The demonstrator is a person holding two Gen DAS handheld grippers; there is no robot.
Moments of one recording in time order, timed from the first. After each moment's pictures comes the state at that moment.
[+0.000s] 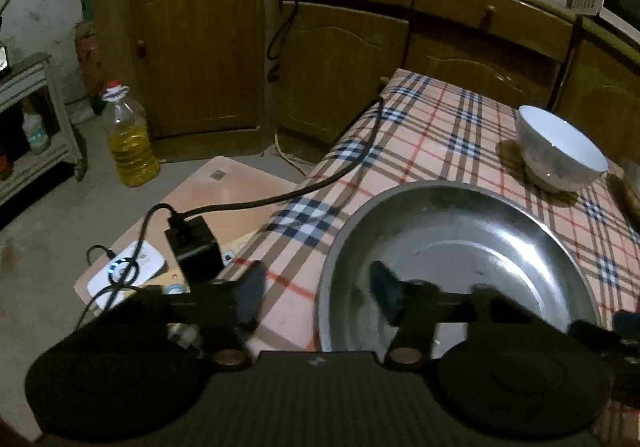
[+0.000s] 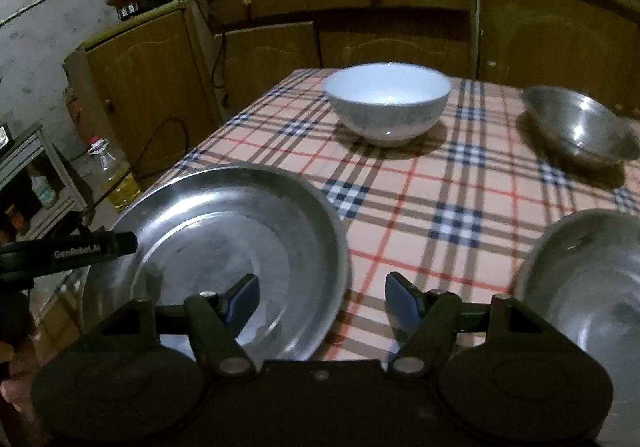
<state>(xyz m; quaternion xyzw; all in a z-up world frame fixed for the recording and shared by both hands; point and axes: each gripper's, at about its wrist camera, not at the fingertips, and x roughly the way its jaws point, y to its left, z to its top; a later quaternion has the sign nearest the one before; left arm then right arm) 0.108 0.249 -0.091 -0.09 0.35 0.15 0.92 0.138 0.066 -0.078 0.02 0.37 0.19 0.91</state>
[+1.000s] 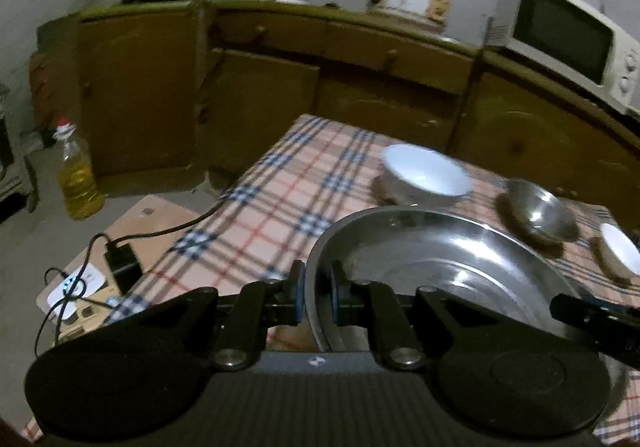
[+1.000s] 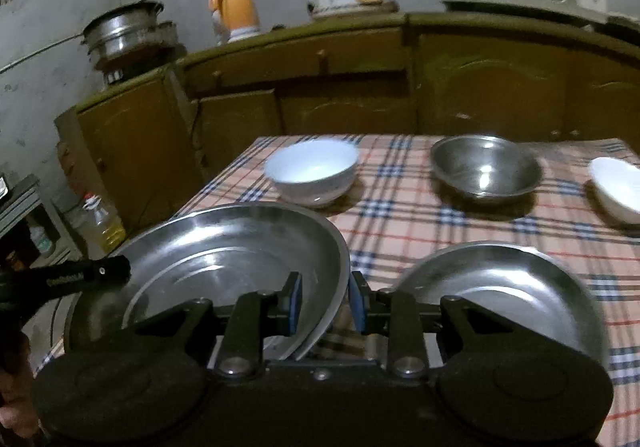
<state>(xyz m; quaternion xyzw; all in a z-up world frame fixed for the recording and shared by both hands) 0.064 0.166 -0.030 -0.09 0.28 0.06 0.95 0.080 -0.033 -0.012 0.06 0.30 0.15 0.94</state>
